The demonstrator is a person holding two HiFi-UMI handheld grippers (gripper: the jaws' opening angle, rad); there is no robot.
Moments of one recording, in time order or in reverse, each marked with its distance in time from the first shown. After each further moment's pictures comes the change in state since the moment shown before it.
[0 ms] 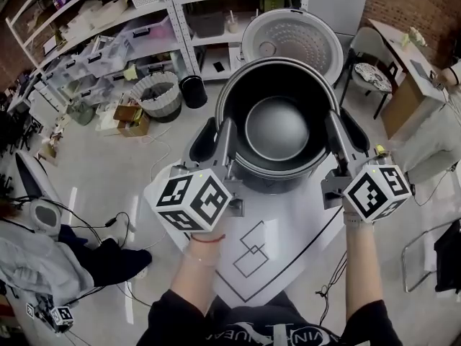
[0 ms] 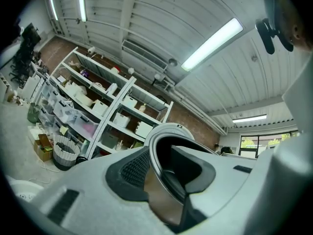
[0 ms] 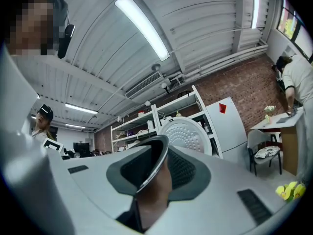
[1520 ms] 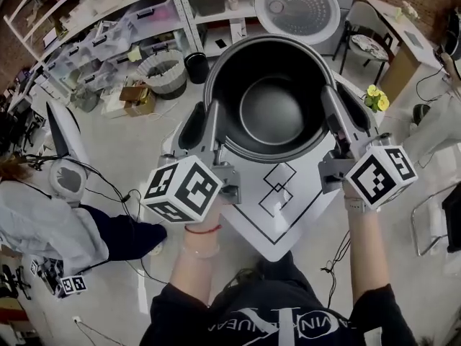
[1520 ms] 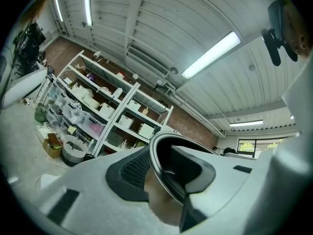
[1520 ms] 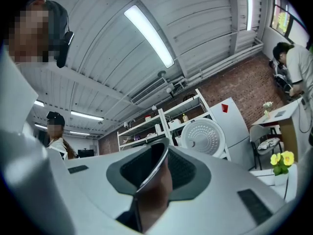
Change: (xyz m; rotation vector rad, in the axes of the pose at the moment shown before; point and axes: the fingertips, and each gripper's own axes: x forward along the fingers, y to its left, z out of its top) left arm -0.177 0.006 0.024 -0.030 -0.016 0.008; right arm -0.109 0.146 -0.008 0.048 -0.055 0.041
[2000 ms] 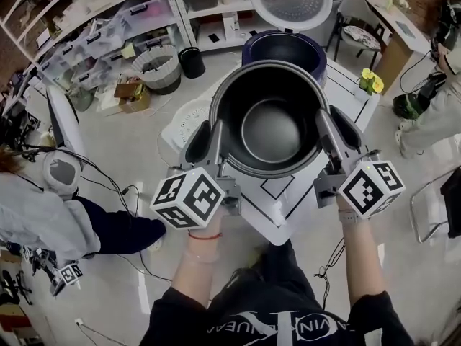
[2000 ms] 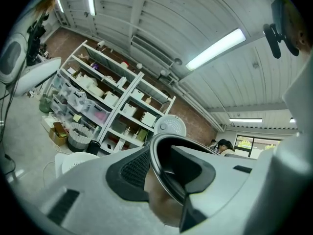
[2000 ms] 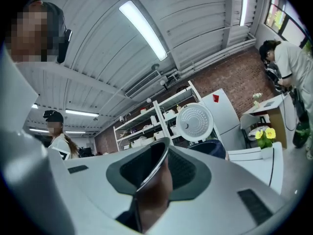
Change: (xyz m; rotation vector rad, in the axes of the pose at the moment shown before) left arm -0.063 0.014 -0.070 -0.045 0.128 0.008; right arm -0.073 0.016 -0.070 0.064 0.090 -0.074
